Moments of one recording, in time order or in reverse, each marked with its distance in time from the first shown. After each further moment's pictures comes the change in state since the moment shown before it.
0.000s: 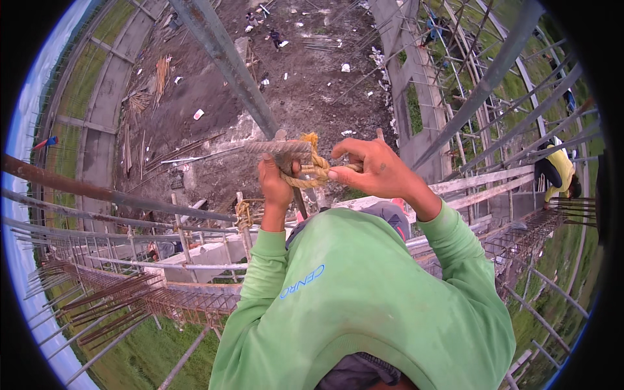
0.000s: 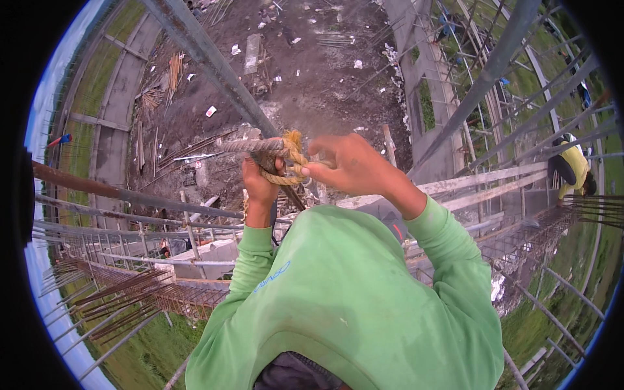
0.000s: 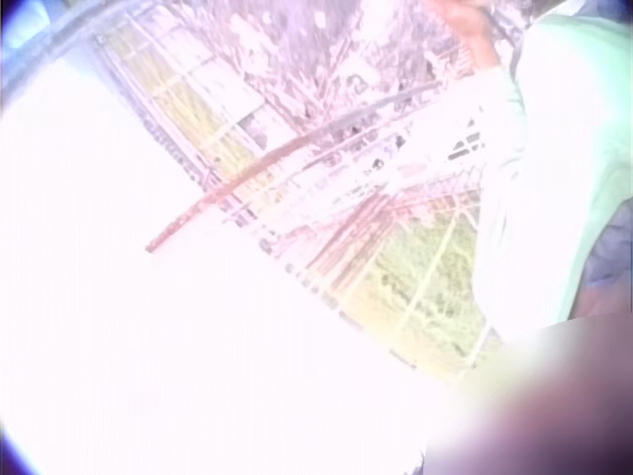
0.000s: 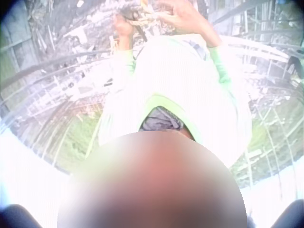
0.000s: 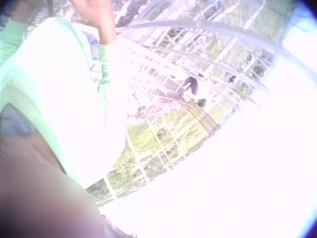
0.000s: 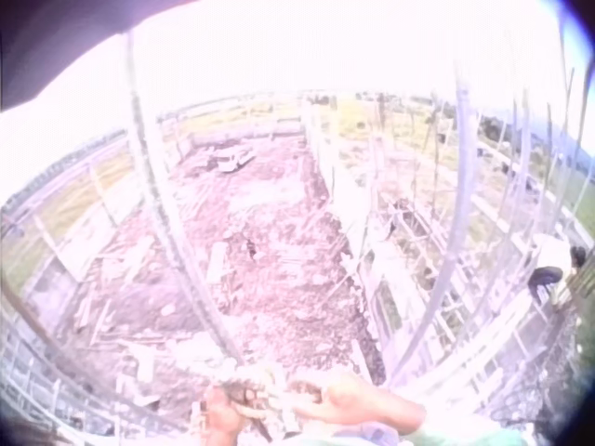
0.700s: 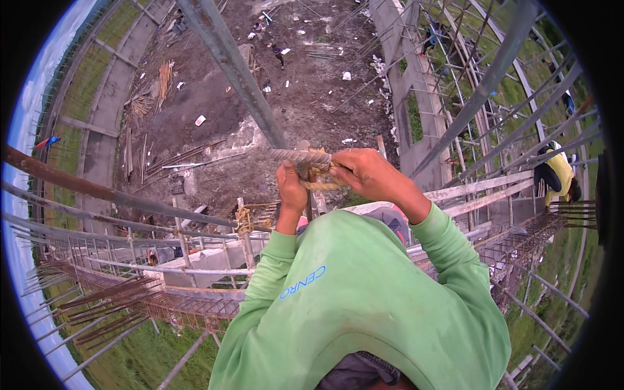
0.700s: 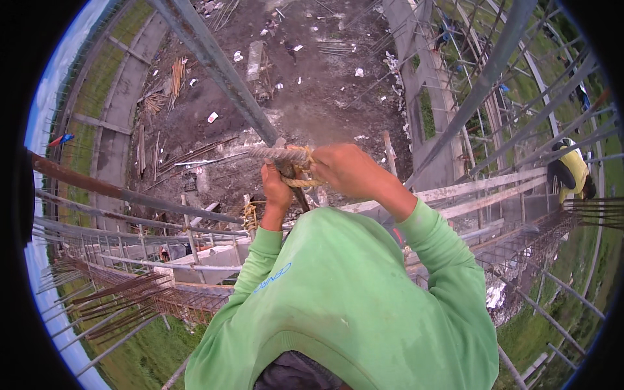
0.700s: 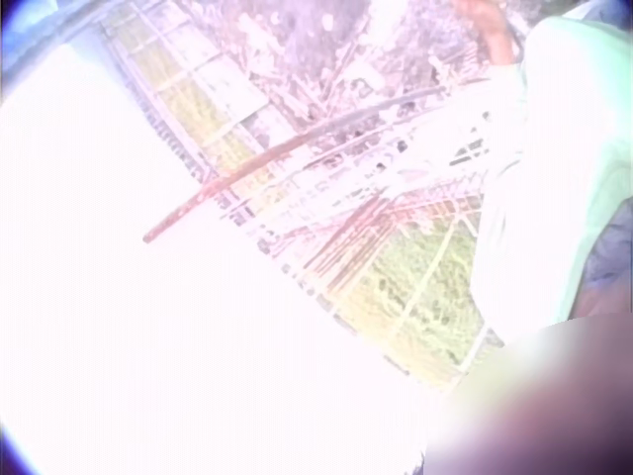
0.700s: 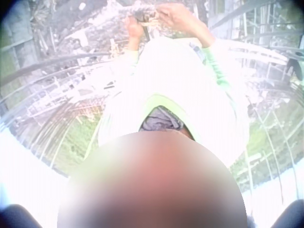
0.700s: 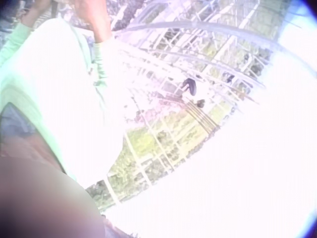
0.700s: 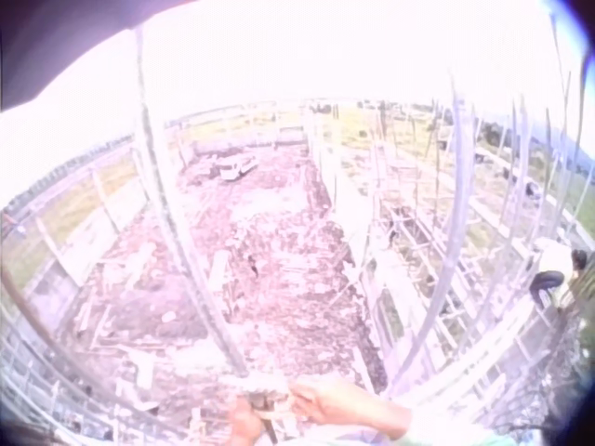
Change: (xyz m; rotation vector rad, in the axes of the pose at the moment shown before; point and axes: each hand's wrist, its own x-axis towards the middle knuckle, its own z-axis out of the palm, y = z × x) left_hand -0.010 -0.033 0.013 0.098 0.064 0.022; right_hand 0.010 0.026 0.028 -0.109 0.138 -0.246
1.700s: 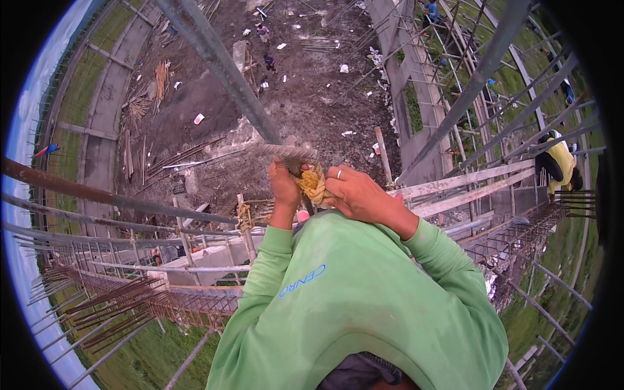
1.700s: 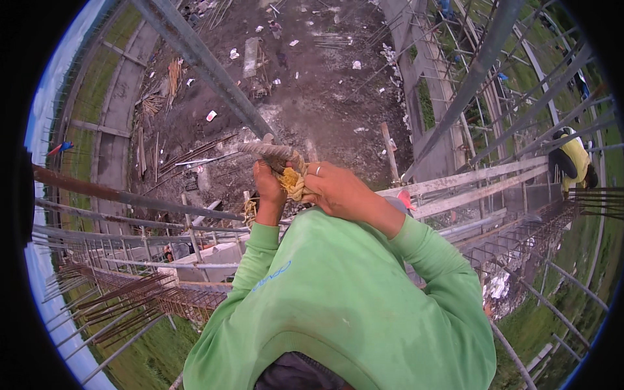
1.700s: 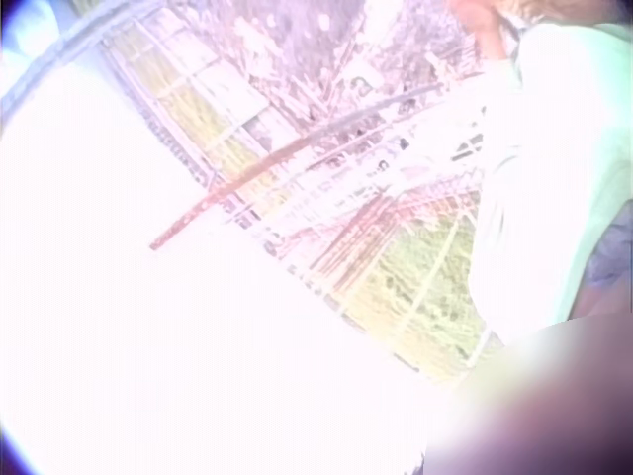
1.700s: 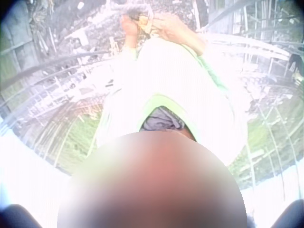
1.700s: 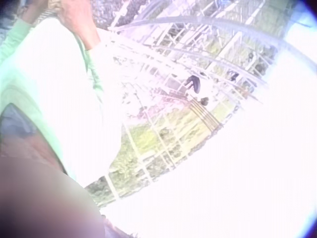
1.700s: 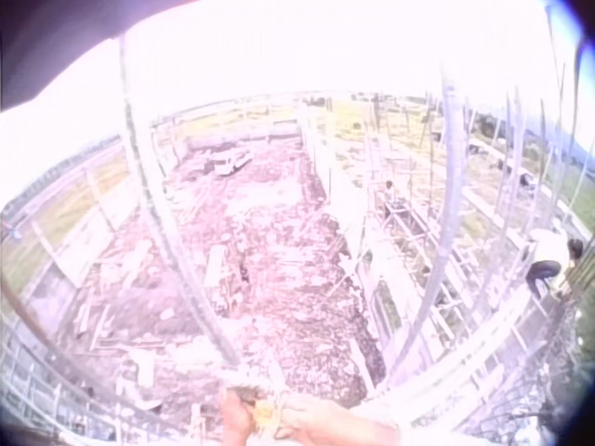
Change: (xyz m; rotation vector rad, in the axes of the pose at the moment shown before) left_hand 0.003 -0.022 -0.015 -0.042 0.053 -0.011; right_hand -0.042 -0.014 0.029 -0.017 -0.049 -0.093
